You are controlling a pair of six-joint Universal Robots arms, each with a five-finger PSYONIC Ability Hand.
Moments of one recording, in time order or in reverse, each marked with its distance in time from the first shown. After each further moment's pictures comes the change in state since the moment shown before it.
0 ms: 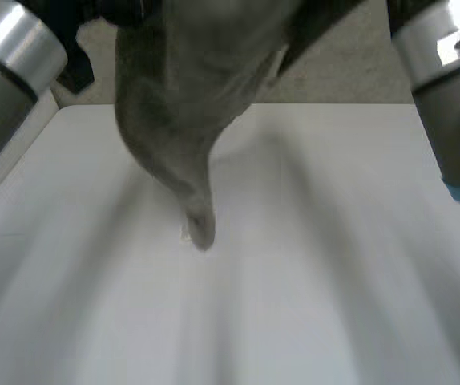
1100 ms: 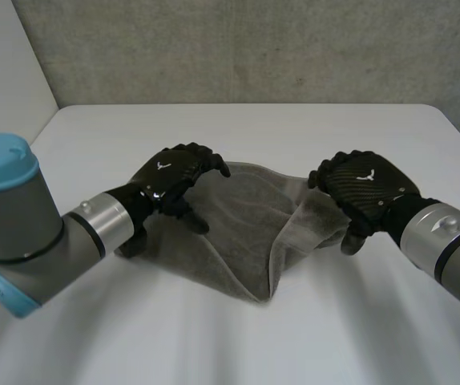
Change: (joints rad) left arm -0.001 -0.232 -0.371 0.019 0.186 0.017; right arm -0.090 -0.040 0.319 0.804 0.017 -0.065; left_hand -0.842 -0.858 0.000 0.000 -0.937; right_hand -0.932 -0.909 0.000 0.000 -0.990
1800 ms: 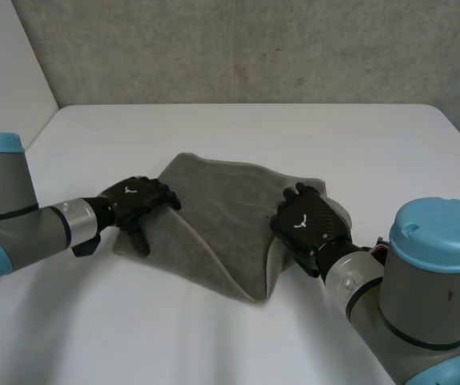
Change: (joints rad) left arm 0.222 -0.319 0.272 -0.363 0.087 0.529; right arm 0.247 0.230 0.061 -0.324 0.244 -0.404; left_hand -0.077 -0.091 0.000 0.000 -0.065; right_hand 0.210 0.211 0.000 0.000 0.273
